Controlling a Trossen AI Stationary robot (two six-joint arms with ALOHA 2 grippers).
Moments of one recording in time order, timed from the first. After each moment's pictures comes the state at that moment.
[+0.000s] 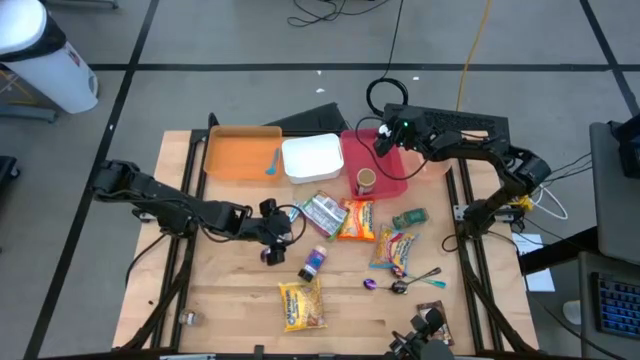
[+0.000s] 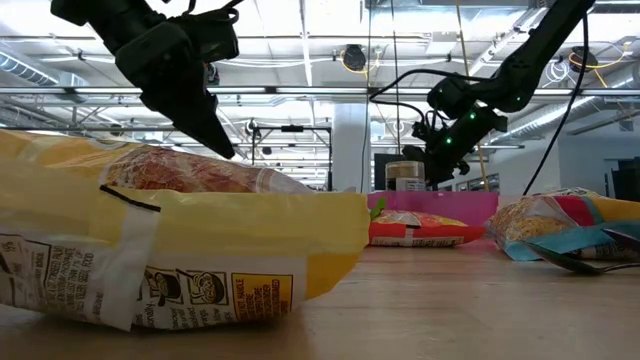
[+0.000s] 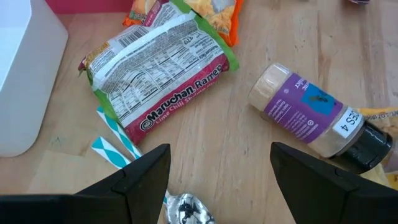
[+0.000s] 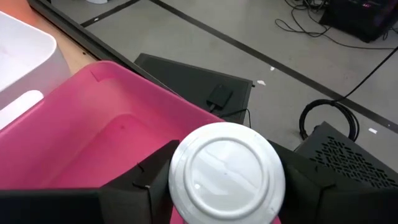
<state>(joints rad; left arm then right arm) -0.24 1.40 0.79 -0.26 -0.29 -0.29 -0.86 1.55 0.74 0.25 0.02 -0.01</state>
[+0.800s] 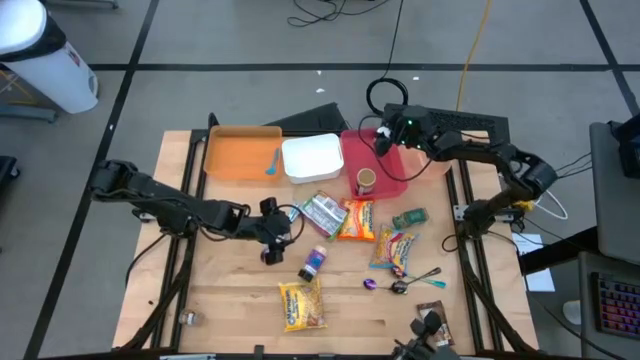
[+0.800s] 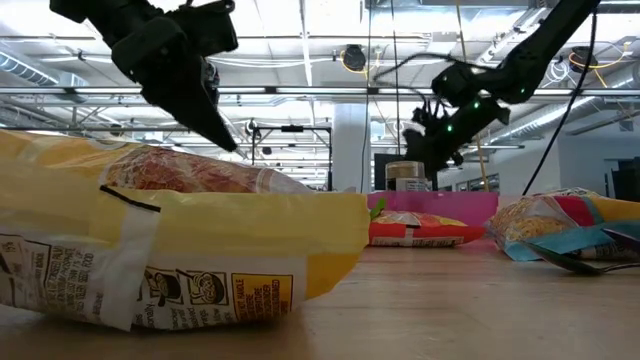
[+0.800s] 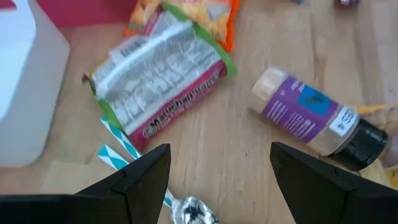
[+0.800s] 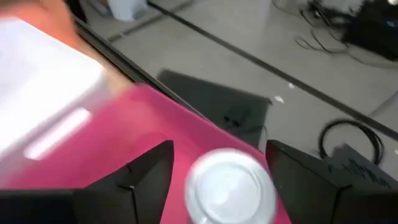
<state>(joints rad) -0.23 1.37 0.79 -0.26 -0.29 -0.23 -0.86 1.48 0.74 0.26 -0.09 -0.02</state>
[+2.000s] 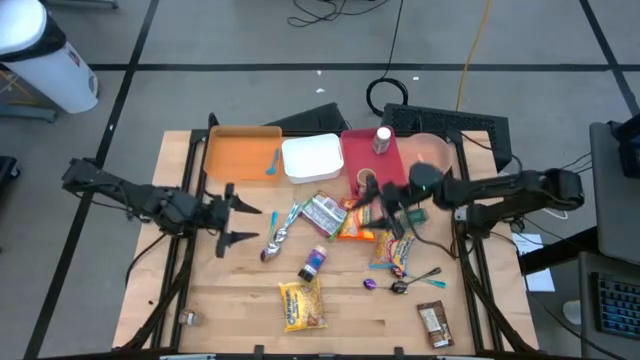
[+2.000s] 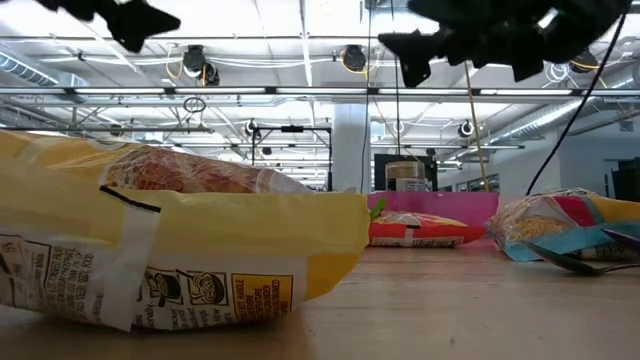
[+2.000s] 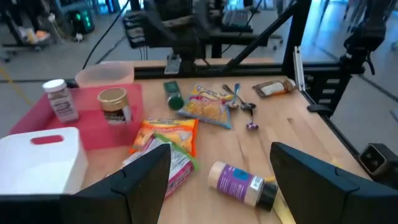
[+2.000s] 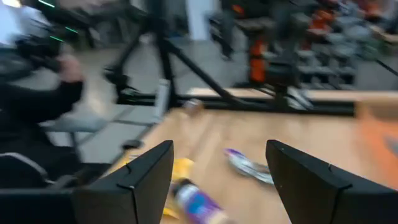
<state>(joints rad) -0.35 0.65 0.53 -0.11 -0.29 -0.07 -0.15 1.20 0.55 0.64 -0.57 0.08</state>
